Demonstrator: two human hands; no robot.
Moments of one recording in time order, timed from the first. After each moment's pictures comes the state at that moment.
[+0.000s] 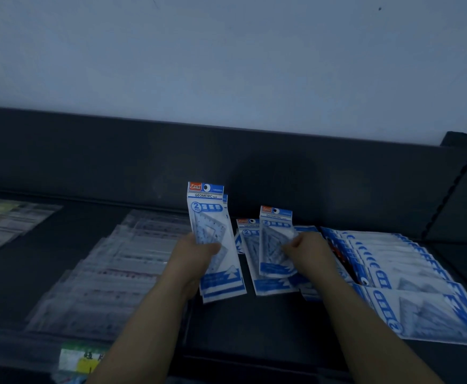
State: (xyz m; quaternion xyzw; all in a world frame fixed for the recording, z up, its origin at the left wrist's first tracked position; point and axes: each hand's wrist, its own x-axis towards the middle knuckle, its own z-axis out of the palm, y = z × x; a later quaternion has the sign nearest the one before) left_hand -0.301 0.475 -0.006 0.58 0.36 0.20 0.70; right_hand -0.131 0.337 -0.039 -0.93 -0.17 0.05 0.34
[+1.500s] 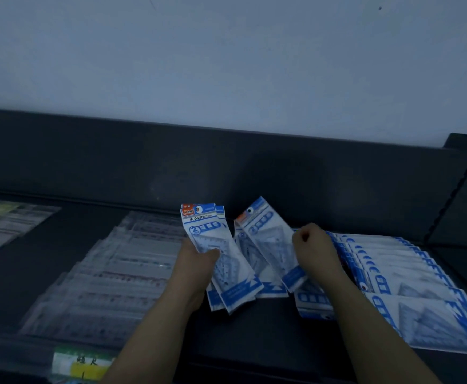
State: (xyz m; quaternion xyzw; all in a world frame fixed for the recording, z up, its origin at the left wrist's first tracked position) left_hand -0.285 0.470 -0.034 0.55 0.31 0.28 0.73; right_hand -0.139 0.321 -0.020 -0.86 -0.22 0.04 0.46
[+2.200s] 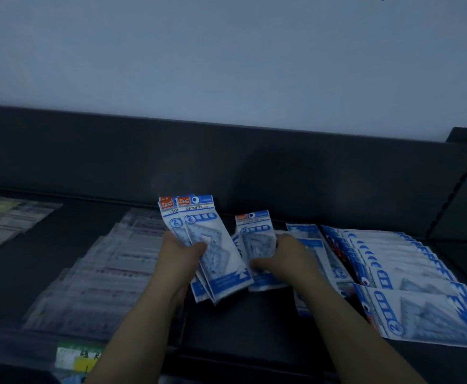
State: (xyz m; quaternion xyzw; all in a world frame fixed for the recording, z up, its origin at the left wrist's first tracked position) left_hand -0.299 0.492 -0.034 0.57 0.33 0.31 0.69; right_hand -0.167 0.350 -0.031 -0.90 -0.25 0.13 0.32
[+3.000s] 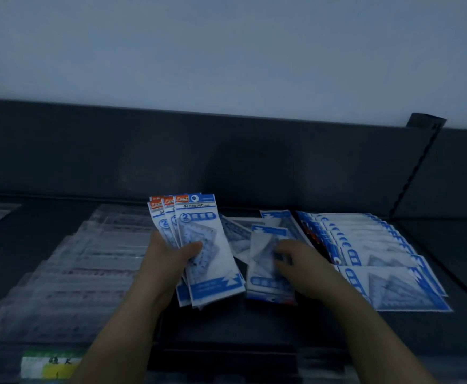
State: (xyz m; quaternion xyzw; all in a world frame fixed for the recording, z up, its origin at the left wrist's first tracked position) left_hand -0.298 0.481 -0.049 0.58 0.27 0.27 0.72; right_hand -0.167 0.277 -0.032 -0.91 -0.34 0.10 0.23
